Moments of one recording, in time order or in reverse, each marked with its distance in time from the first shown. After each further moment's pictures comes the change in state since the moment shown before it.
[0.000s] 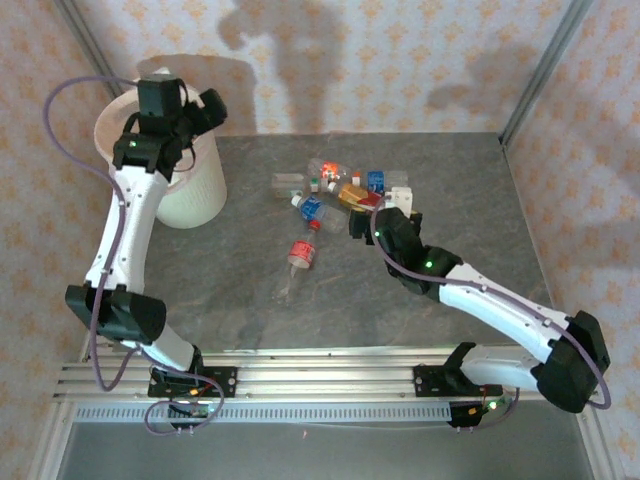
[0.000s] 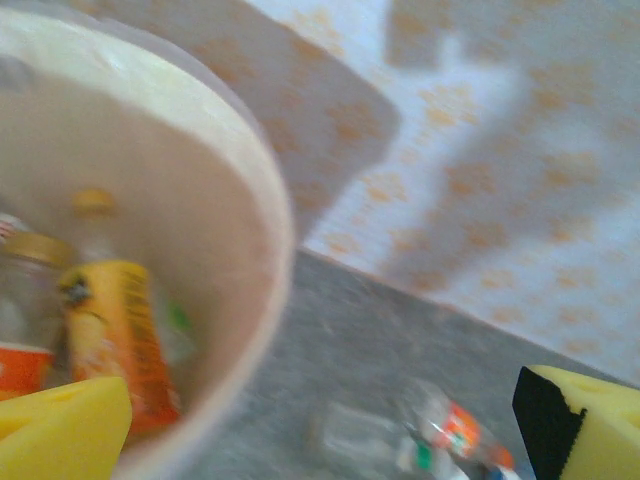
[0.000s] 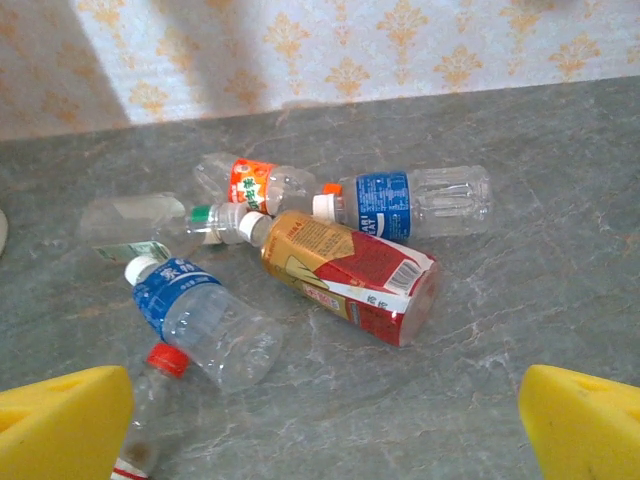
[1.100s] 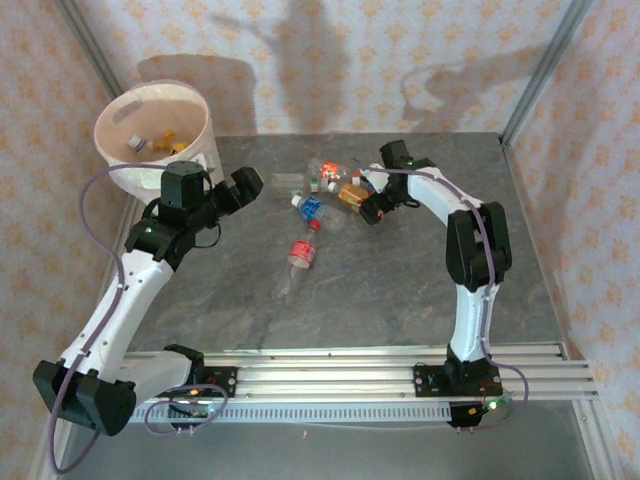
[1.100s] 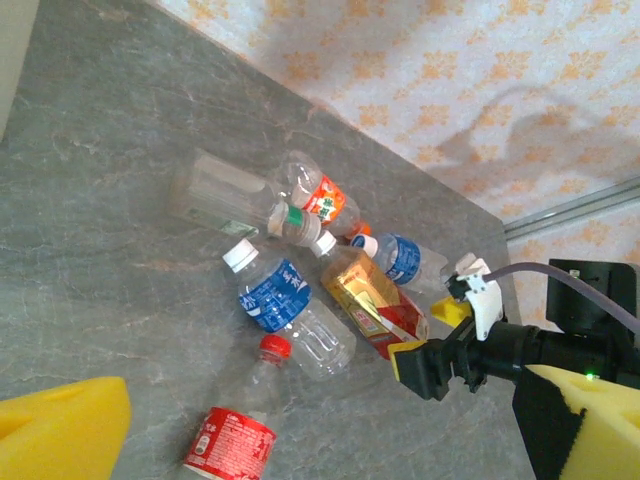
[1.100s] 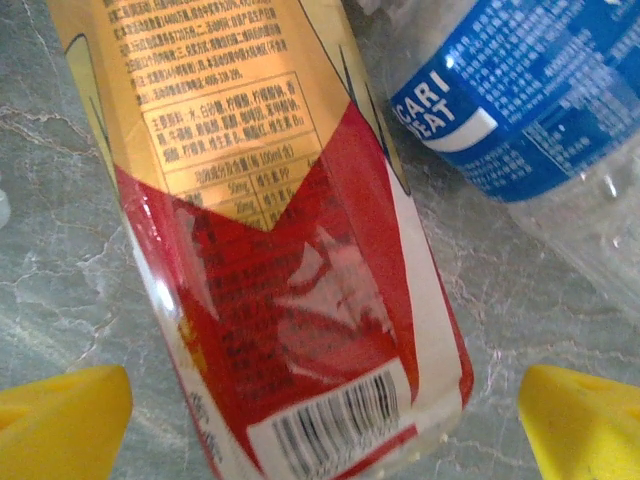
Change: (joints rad) left arm -0.168 -0.452 -0.676 0.182 0.218 -0.240; right arm -0.463 0.867 0.726 -0.506 -0.647 -0.879
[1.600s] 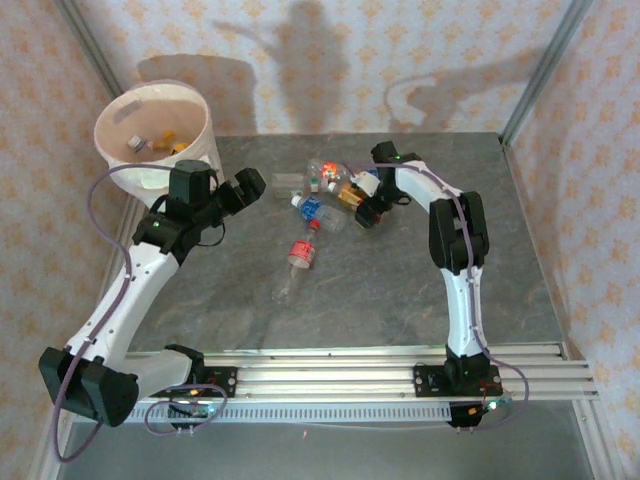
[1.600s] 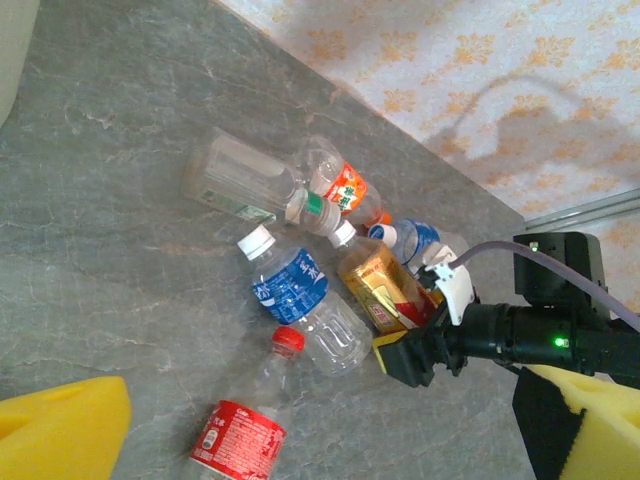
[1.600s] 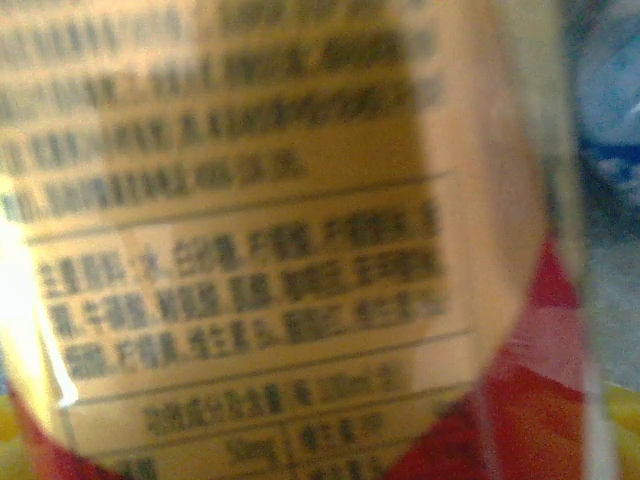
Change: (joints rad) left arm -0.002 0.048 -0.005 -0.001 -0.006 -0.030; right arm 0.000 0.220 0.212 -0.152 -0.074 -0.120
